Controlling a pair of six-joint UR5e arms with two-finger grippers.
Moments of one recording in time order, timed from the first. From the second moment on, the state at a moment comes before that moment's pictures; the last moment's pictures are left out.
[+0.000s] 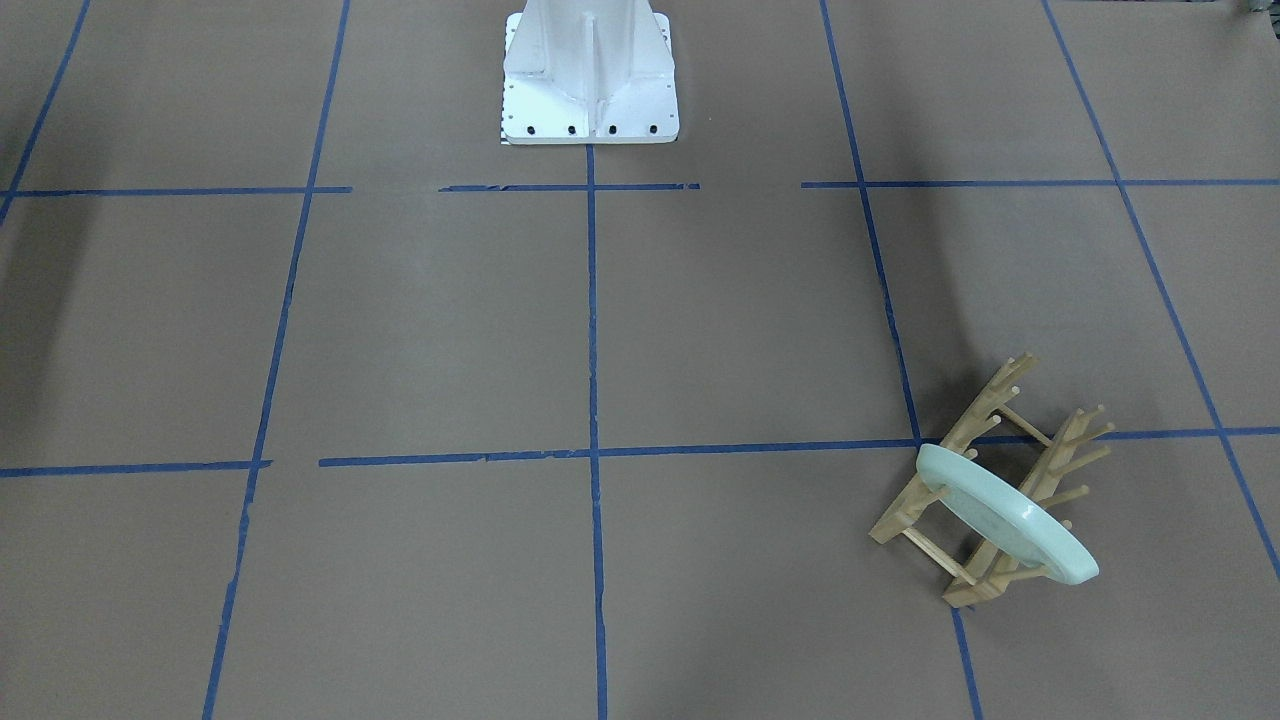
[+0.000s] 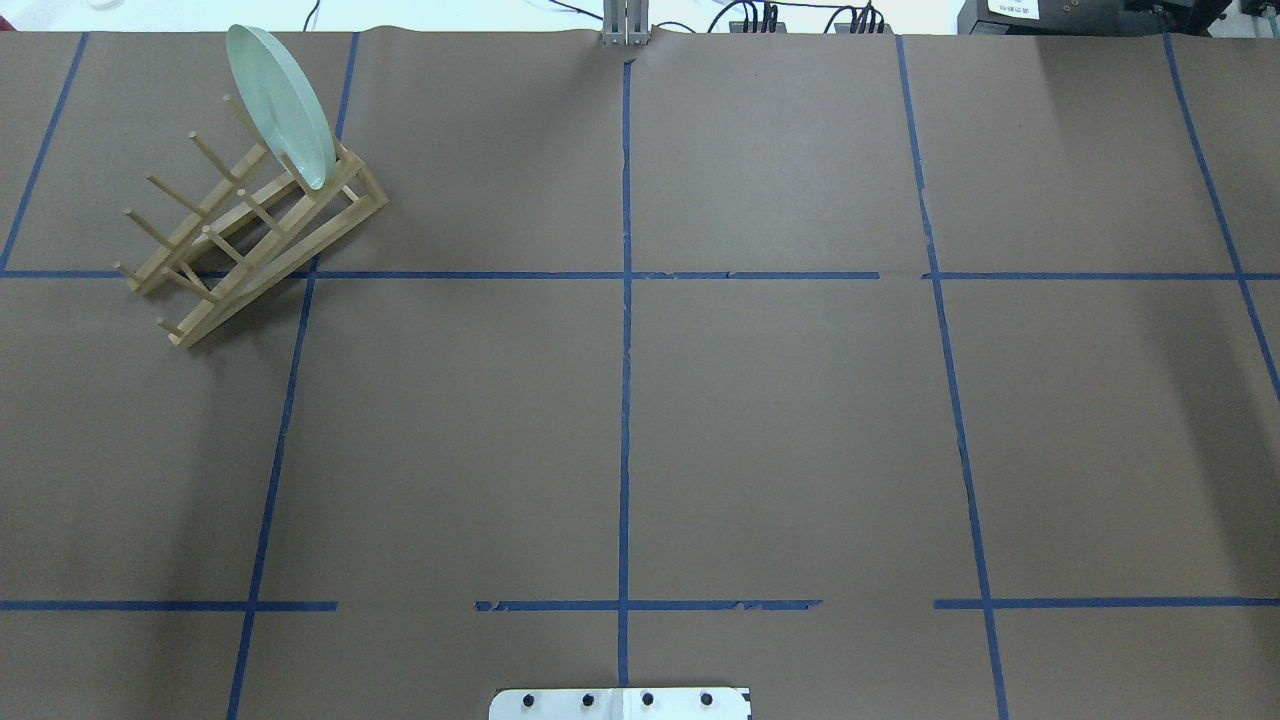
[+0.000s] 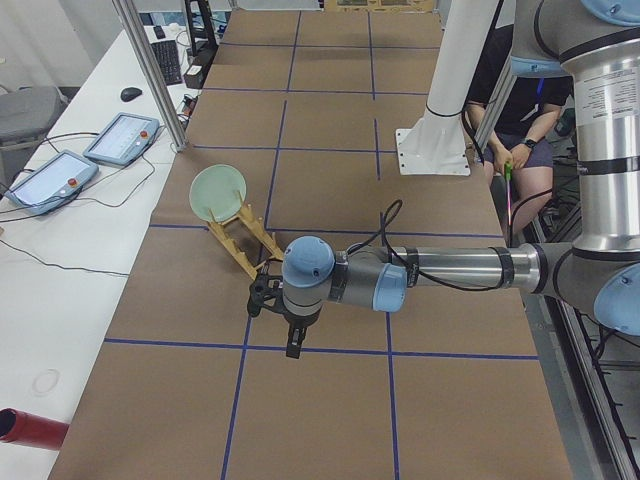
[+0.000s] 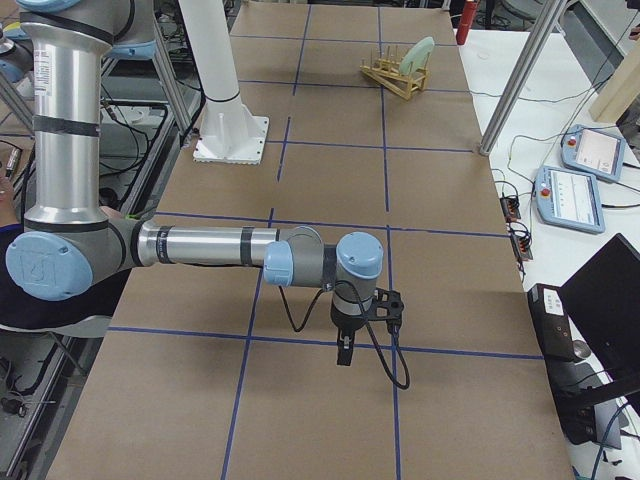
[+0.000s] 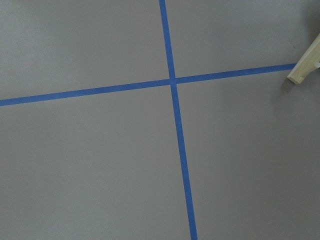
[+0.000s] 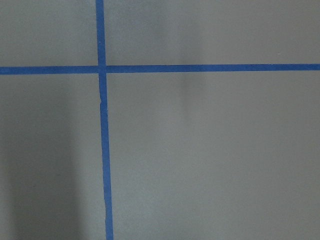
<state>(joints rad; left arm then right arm) -1.58 -1.39 -1.74 -1.75 -2.37 0.02 1.55 -1.66 1.68 -1.60 2.19 0.06</state>
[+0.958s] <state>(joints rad) -1.58 -1.65 -1.71 -1.76 -2.31 -0.16 1.55 -1.66 1.68 -1.60 2.19 0.06</state>
